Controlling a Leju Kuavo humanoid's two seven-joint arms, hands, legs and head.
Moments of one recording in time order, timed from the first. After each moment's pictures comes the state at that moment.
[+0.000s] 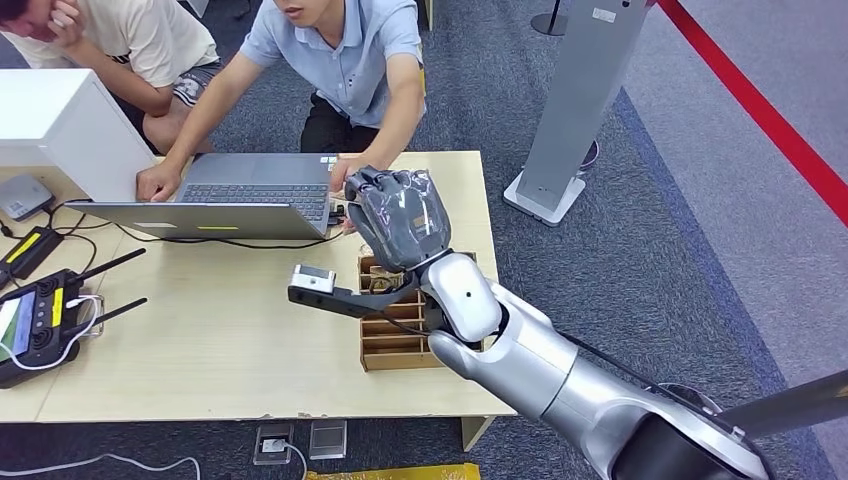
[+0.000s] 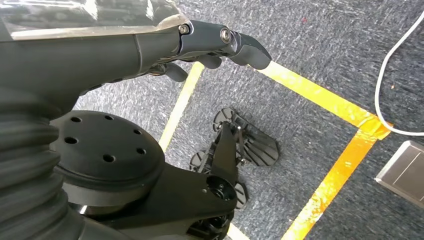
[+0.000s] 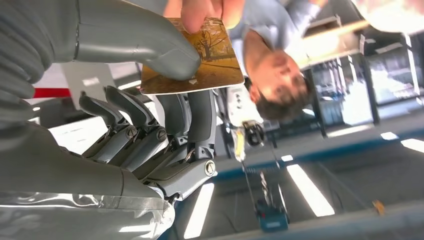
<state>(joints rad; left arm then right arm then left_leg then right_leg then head) -0.07 -0.17 -0.24 -0.22 0.70 0.65 -0.01 -0.80 0.05 1.02 -1.13 1.10 -0.40 0.33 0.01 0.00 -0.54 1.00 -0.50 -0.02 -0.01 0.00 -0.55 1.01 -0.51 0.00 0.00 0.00</state>
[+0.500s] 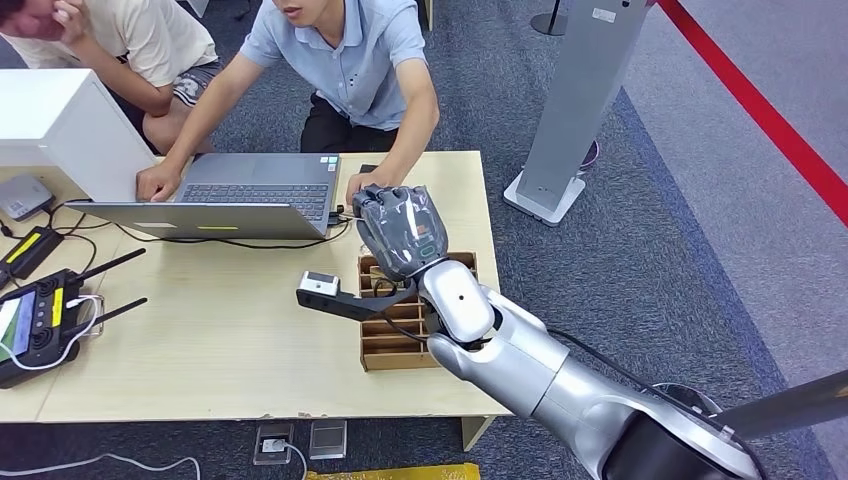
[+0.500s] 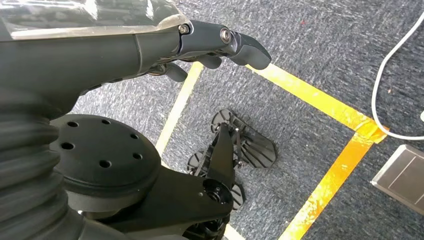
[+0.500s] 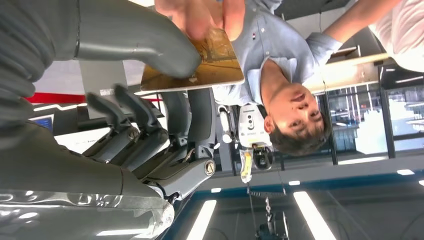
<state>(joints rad) -0.07 -0.16 -0.24 -0.22 0.71 0.65 -0.01 -0.81 0.07 1.04 -1.00 1.09 -0.40 0.33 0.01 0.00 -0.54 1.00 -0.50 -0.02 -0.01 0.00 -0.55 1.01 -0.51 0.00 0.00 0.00</state>
